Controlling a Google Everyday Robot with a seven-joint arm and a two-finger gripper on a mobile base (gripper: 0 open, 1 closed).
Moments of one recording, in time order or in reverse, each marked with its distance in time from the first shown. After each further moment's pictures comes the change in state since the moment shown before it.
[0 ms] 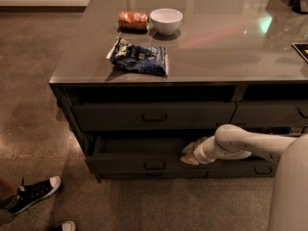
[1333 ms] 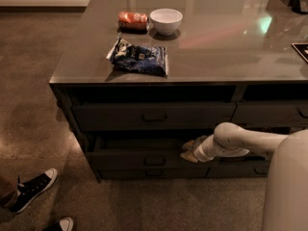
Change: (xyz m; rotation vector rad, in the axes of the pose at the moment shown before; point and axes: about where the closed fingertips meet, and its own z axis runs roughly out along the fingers) arm -0.001 -0.006 0.013 -0.014 -0.005 0.004
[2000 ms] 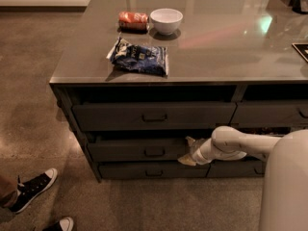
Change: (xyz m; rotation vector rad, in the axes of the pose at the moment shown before) arm 0.008 0.002 0.014 0.000 0.000 0.000
